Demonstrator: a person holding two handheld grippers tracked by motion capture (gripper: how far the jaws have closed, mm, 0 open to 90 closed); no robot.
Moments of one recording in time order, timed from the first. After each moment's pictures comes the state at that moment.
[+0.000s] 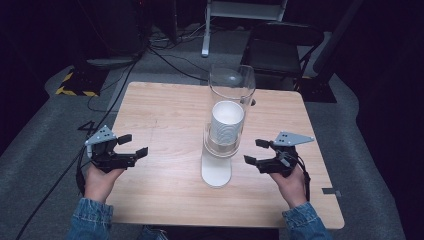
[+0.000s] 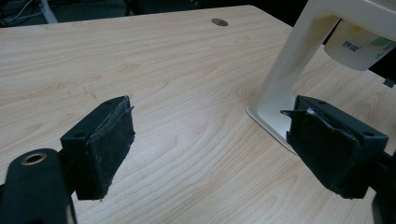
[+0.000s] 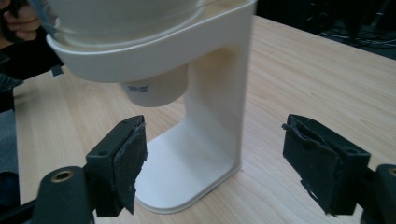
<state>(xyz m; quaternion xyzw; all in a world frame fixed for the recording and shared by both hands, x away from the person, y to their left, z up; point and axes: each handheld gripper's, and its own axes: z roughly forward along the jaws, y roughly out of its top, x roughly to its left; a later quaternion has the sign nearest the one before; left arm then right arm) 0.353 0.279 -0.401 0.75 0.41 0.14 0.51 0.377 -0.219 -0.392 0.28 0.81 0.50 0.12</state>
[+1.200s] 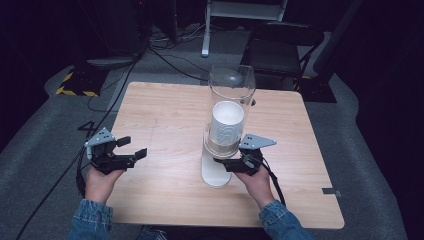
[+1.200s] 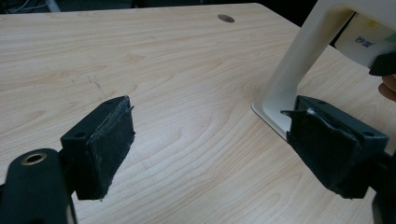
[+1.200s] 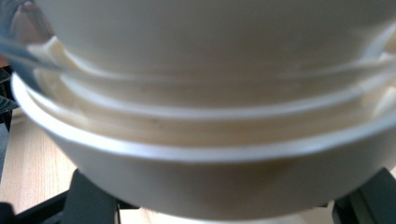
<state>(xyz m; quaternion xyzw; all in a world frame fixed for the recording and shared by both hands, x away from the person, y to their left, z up) 0.352 0.283 -0.410 0.74 0.43 0.13 0.50 0.387 -0.140 -0.421 0.24 0.79 0.54 0.13</state>
